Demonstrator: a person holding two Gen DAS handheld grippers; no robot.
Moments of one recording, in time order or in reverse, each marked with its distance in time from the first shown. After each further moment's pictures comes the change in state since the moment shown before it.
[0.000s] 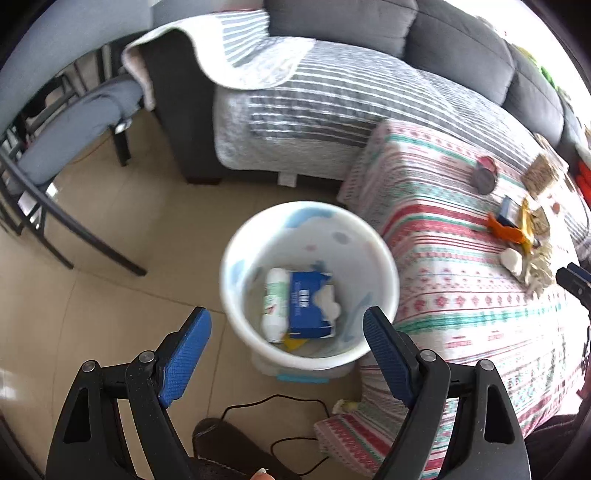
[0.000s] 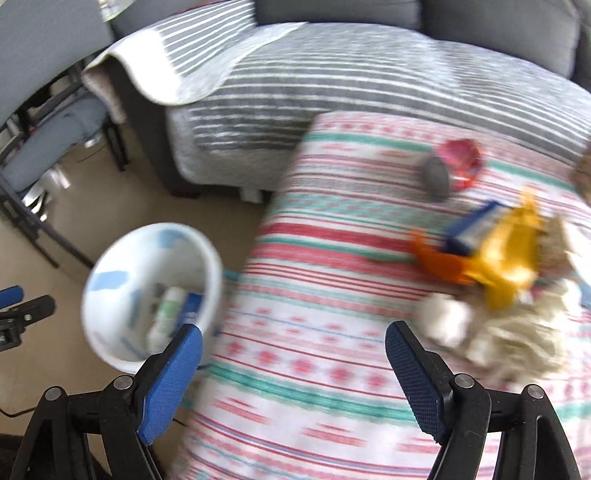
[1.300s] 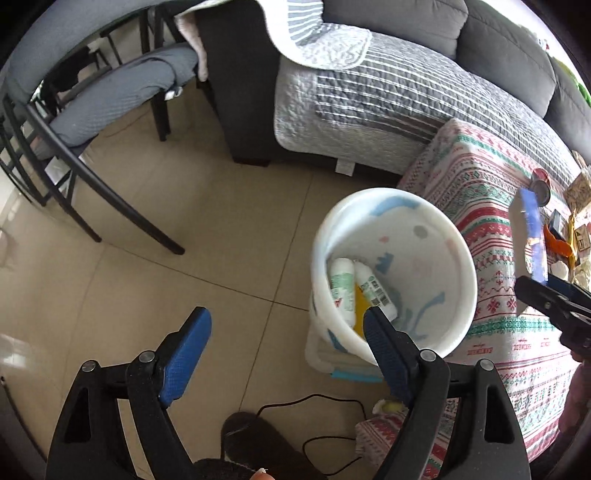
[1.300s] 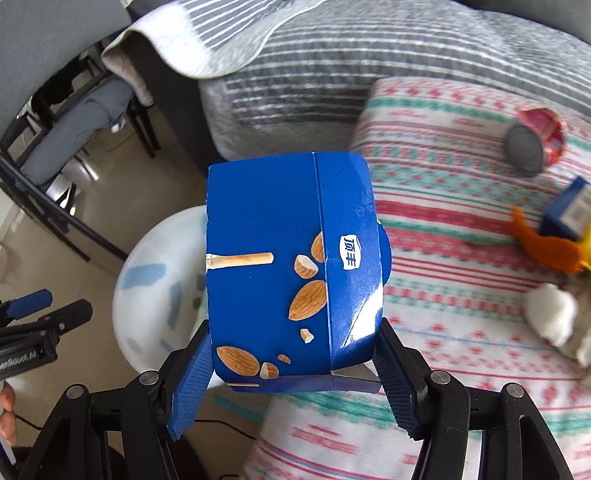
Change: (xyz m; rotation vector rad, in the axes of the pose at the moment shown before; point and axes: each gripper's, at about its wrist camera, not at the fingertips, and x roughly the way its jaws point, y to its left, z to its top) left arm 0.026 0.082 -0.015 -0.113 0.042 0.117; right arm 0.066 0.073 0.006 -0.011 0.086 0.175
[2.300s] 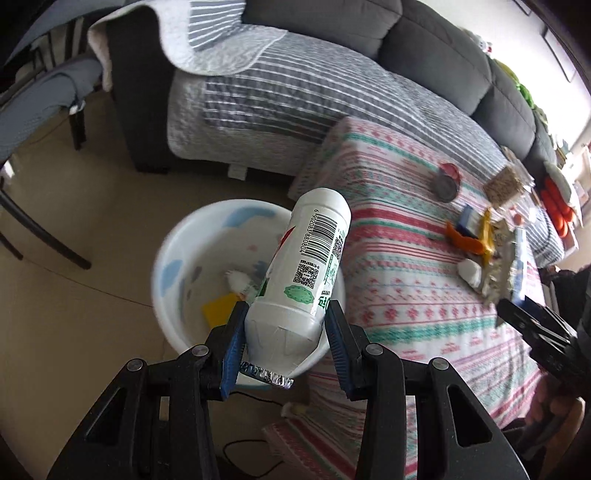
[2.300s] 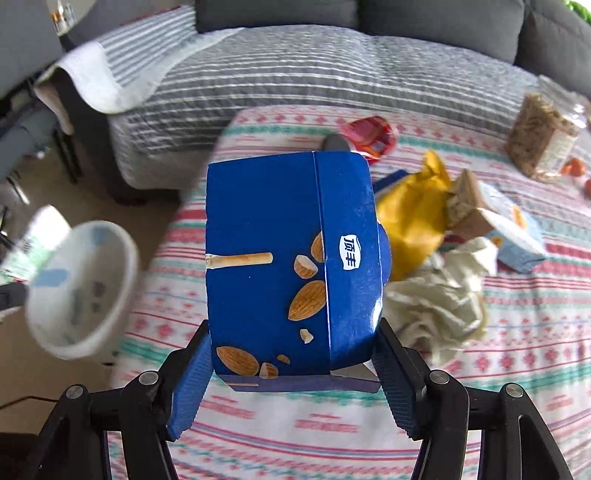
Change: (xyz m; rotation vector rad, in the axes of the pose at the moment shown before) left arm -0.010 -0.089 0.019 0.058 0.008 -0.314; right arm -0.084 -0.090 -0.038 0.058 -0.110 -0.242
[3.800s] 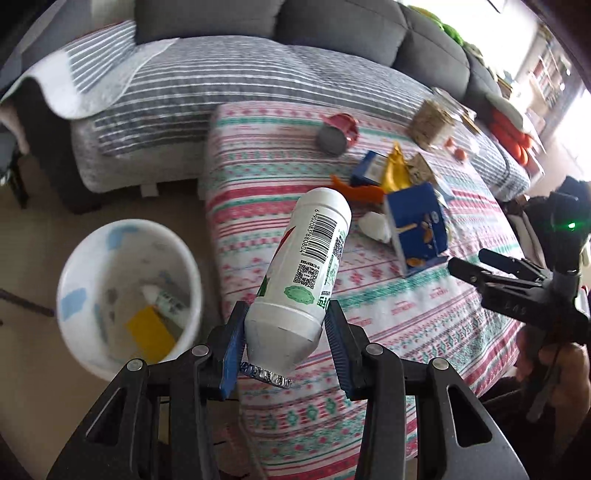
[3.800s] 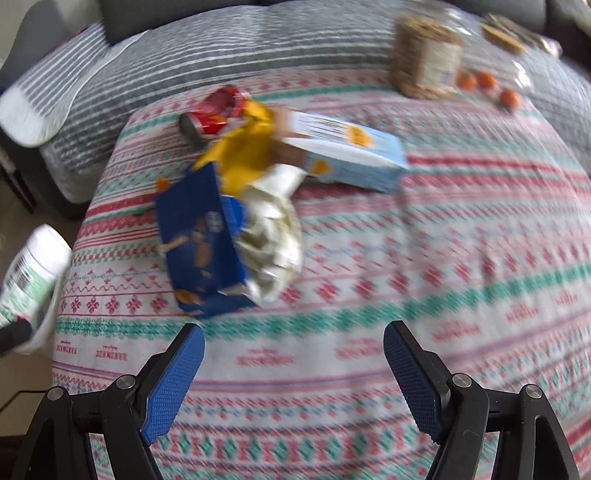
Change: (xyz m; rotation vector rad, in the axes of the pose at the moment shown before) left arm -0.007 -0.125 -0.024 0.258 0.038 -0.124; right arm -0.028 -0.107 -0.027 0.161 0.084 -0.117
